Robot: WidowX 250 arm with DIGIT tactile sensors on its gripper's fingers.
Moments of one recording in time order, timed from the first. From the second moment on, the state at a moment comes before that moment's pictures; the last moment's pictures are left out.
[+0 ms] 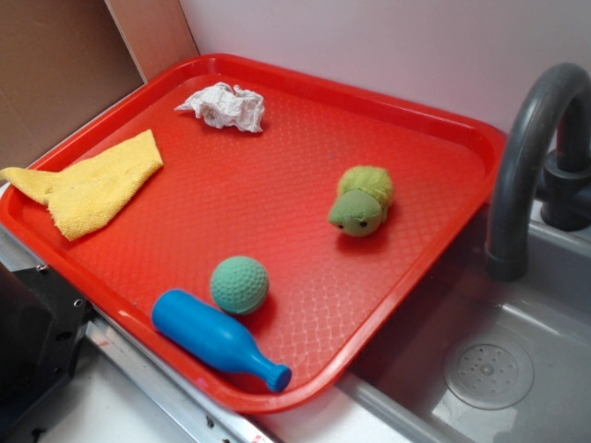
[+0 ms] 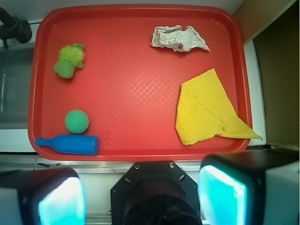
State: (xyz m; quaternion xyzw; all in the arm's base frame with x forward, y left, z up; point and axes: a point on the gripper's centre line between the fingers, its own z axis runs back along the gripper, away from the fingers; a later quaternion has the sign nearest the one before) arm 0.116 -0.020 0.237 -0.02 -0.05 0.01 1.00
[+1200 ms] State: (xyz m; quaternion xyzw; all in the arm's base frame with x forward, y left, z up) arm 0.155 -0.077 0.181 -0.08 -0.08 0.06 0.99
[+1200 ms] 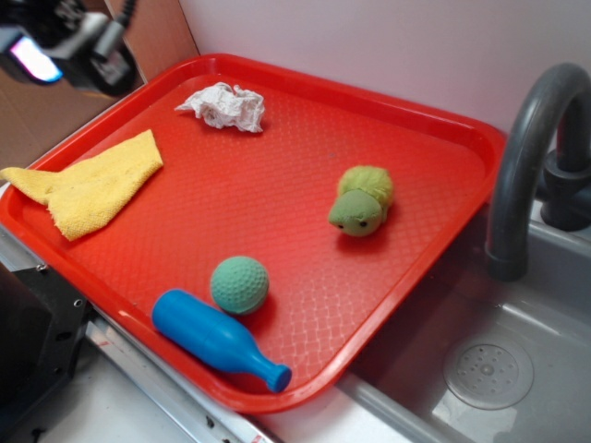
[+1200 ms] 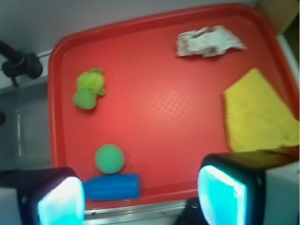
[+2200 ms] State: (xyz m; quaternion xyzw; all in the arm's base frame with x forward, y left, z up) arm 0.164 -0.116 0.086 -0.10 0.03 0.00 0.99
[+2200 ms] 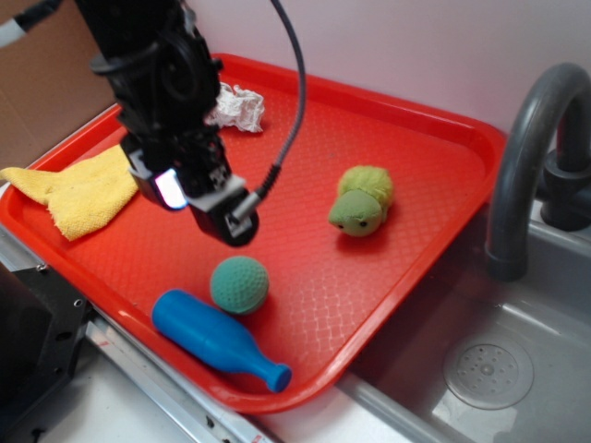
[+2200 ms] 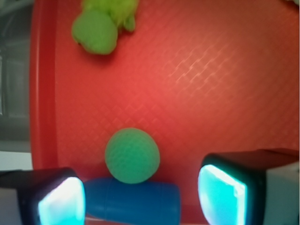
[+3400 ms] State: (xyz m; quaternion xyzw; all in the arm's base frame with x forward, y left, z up) arm 0.156 -0.125 0.017 -0.05 0.11 0.01 0.99
